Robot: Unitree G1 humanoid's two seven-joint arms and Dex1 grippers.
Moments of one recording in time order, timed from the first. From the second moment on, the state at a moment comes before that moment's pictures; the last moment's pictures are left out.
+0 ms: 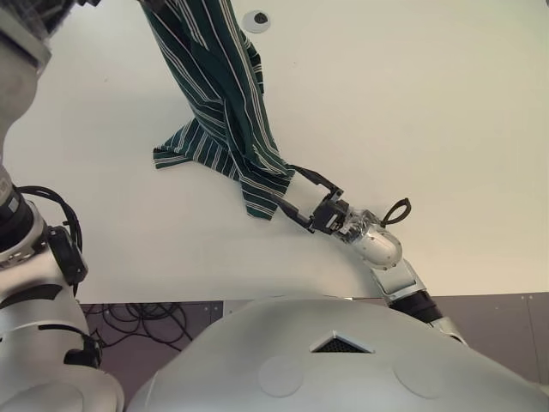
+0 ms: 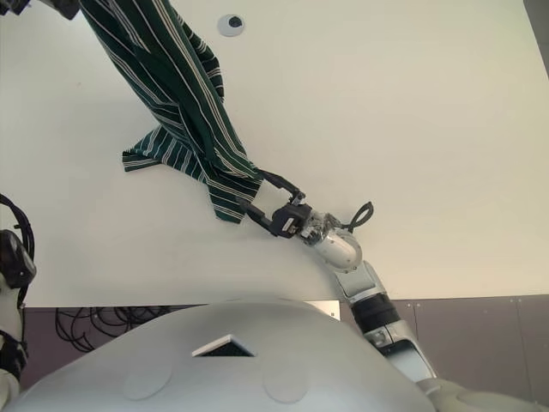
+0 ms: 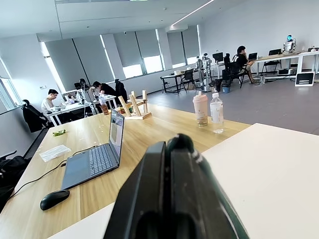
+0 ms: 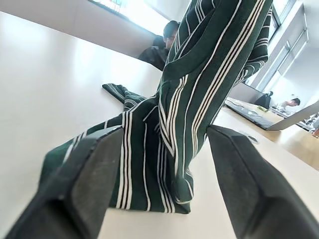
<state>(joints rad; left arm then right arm) -0.56 0.78 0.21 -0.56 -0.92 0.92 -0.10 0.18 -0.20 0.40 0.18 -0.23 -0.70 0.39</state>
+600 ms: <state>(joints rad) -0.56 0.77 0.25 -0.59 -0.92 0.98 -0.10 0.05 -0.17 0.45 0.29 -0.40 -0.62 0.22</state>
